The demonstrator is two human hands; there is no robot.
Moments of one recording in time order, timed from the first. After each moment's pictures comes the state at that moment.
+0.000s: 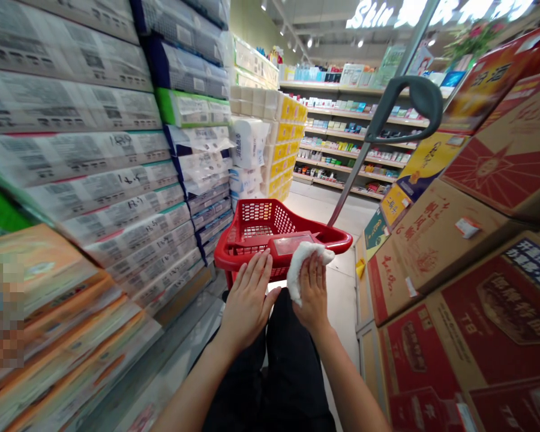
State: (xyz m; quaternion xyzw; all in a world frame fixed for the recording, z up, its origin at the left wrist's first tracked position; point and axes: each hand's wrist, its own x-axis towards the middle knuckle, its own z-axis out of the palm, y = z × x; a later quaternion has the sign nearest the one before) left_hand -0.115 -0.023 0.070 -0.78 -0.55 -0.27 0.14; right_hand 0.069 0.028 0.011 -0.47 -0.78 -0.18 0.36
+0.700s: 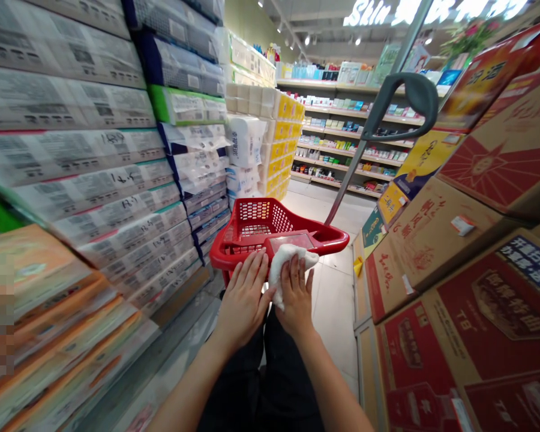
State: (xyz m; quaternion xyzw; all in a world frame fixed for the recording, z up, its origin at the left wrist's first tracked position) left_hand -0.117 -0.022 0.068 -0.78 -0.54 -0.27 0.15; right_hand 0.031 0.007 0.010 -0.49 -0.79 -0.16 0.34
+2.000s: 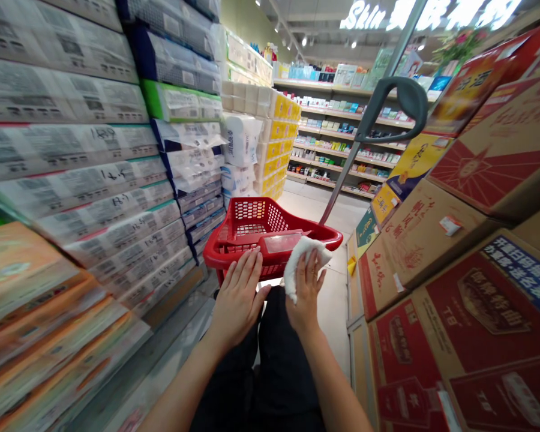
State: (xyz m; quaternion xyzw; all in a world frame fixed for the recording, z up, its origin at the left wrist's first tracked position) left_hand -0.116 -0.020 0.064 -0.78 -0.54 -0.28 0.16; right_hand 0.055 0.008 0.027 -0.58 -0.72 -0.09 0.36
